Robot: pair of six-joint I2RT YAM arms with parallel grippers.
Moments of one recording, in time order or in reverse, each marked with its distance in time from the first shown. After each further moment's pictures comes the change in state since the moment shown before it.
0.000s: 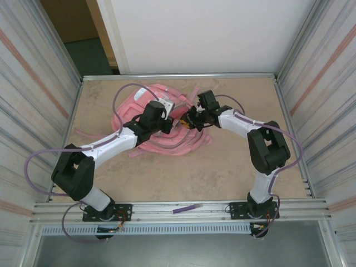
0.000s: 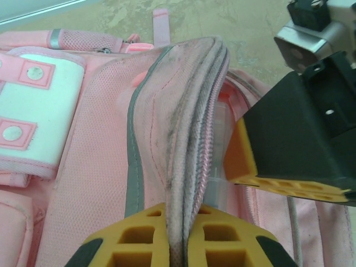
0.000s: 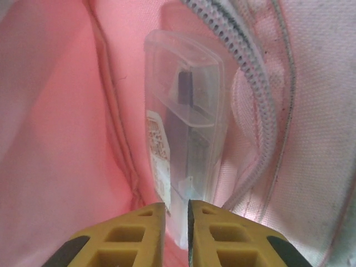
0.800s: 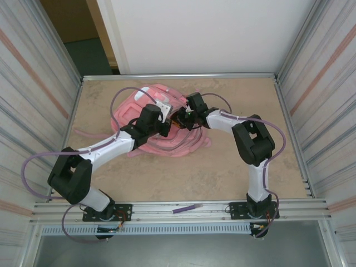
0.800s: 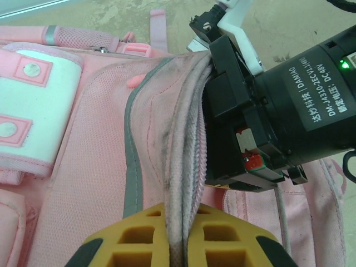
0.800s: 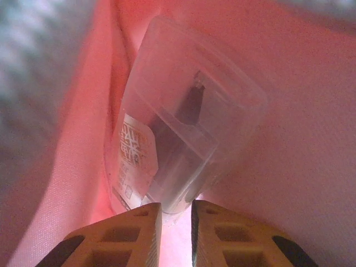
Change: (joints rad) left arm 0.013 -0.045 -0.083 0.063 0.055 0.011; right arm 0.056 0.183 0.094 0.164 0.035 -0.080
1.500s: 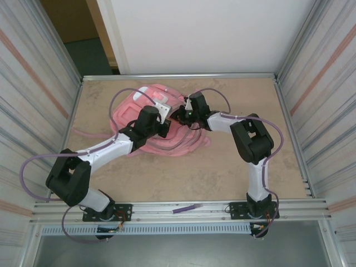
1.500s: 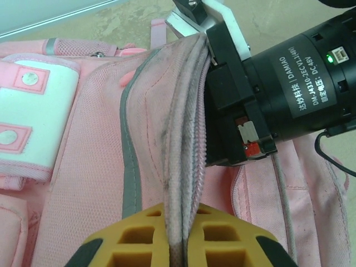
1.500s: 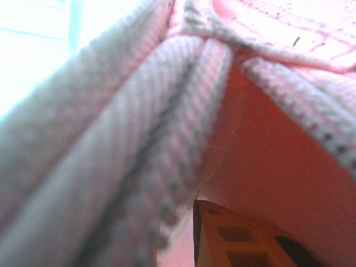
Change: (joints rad) left arm 0.006 -0.023 -0.044 0.055 -0.006 0.049; right arm -0.021 0.019 -0.072 0.266 -0.054 -0.185
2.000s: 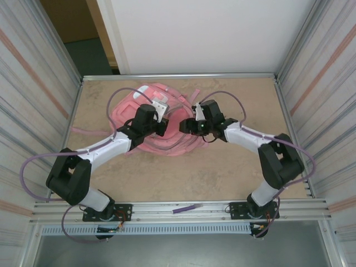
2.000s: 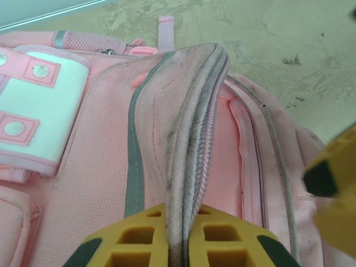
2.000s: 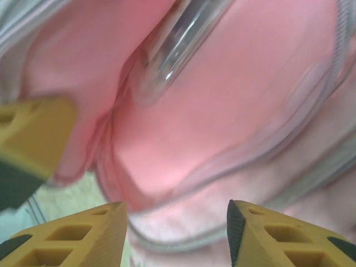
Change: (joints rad) left arm 0.053 0.010 0.000 0.000 0.043 -0.003; right arm 0.028 -0.438 -0.274 -0.301 0.063 -0.354
